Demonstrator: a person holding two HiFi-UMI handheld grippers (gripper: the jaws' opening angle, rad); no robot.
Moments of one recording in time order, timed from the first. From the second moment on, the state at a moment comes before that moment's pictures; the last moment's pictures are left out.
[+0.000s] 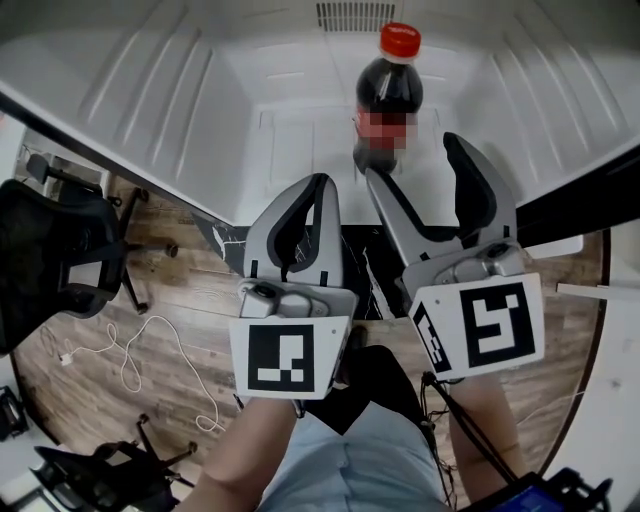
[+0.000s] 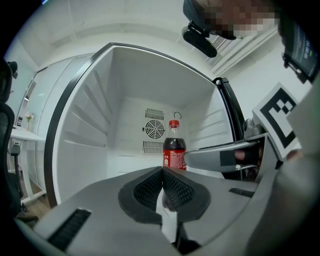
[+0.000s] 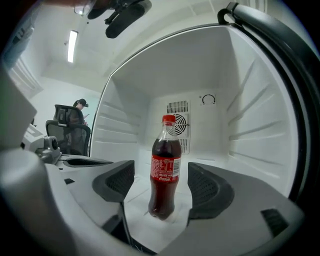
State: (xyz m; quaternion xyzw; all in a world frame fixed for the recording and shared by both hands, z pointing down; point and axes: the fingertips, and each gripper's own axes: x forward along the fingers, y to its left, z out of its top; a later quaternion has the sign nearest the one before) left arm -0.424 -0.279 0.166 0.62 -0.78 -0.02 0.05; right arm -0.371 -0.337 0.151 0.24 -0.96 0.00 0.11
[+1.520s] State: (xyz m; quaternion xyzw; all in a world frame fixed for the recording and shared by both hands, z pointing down) left arm -0.467 -0.291 0.152 0.62 -0.78 -0.03 0.06; right arm -0.446 -0.396 0.078 0.25 -0.96 -0.05 0.08
